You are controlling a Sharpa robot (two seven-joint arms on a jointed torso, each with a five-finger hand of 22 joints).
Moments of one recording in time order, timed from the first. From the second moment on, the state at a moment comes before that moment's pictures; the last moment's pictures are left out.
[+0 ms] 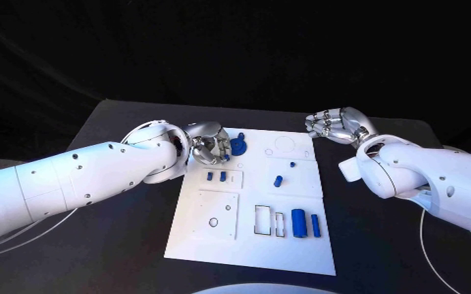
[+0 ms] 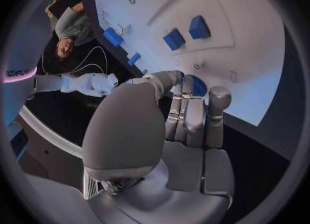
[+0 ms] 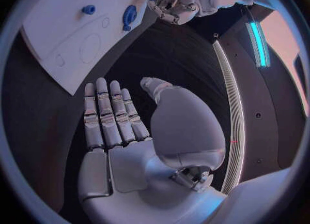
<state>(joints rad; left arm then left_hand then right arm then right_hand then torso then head) 1.17 -0.78 -0.02 1.47 -1.29 -0.12 -0.07 1.49 -0.24 0.62 0.14 0.23 0.93 0.15 0.46 0.23 1.00 0.08 0.57 0.18 1.38 0.01 1.39 1.01 0.14 1.10 0.12 1.27 1.01 1.23 -0.90 -0.16 1.51 -0.48 -0.56 0.16 1.22 -0.14 0.39 0.20 0.37 0.80 0.20 0.21 0.28 0.89 0.20 0.40 0.07 0.93 0.16 0.27 0.21 0.17 0.77 0.28 0.07 0.29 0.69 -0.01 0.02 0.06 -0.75</state>
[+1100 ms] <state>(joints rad) 1.17 -0.79 -0.02 1.42 -1.29 -0.10 -0.09 1.46 -0.25 0.61 0.15 0.23 0.94 0.15 0.46 0.23 1.01 0.08 0.56 0.18 1.38 0.01 1.39 1.01 0.14 1.10 0.12 1.27 1.01 1.23 -0.90 -0.16 1.51 -0.48 -0.56 0.16 1.22 -0.14 0.39 0.20 0.37 0.80 0.20 0.21 0.28 0.89 0.20 0.40 0.07 0.93 0.16 0.27 0.21 0.17 0.77 0.28 0.07 0.29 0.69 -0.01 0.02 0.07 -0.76</state>
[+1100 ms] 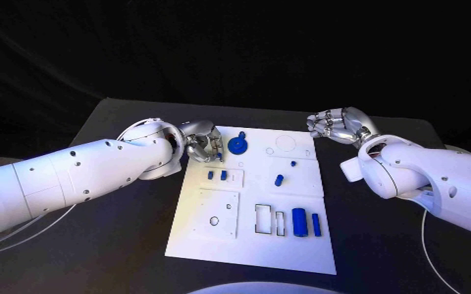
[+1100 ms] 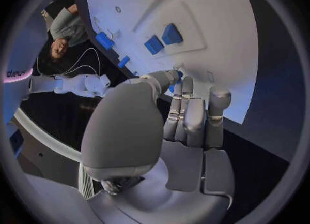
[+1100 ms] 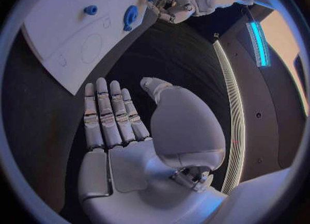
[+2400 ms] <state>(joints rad) 1.17 -0.78 -0.03 1.42 -1.29 -0.06 -0.10 1.46 -0.25 0.61 0.15 0.23 0.95 0.14 0.46 0.24 1.01 0.08 0.55 0.18 1.38 0.01 1.39 1.01 0.14 1.10 0.12 1.27 1.01 1.23 -0.90 -0.16 1.51 -0.48 -0.56 0.16 1.22 -0.14 0.39 0.20 0.37 0.80 0.20 0.21 0.28 0.89 0.20 0.40 0.07 0.93 0.16 0.27 0.21 0.17 0.77 0.28 0.07 0.29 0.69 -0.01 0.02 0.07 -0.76</state>
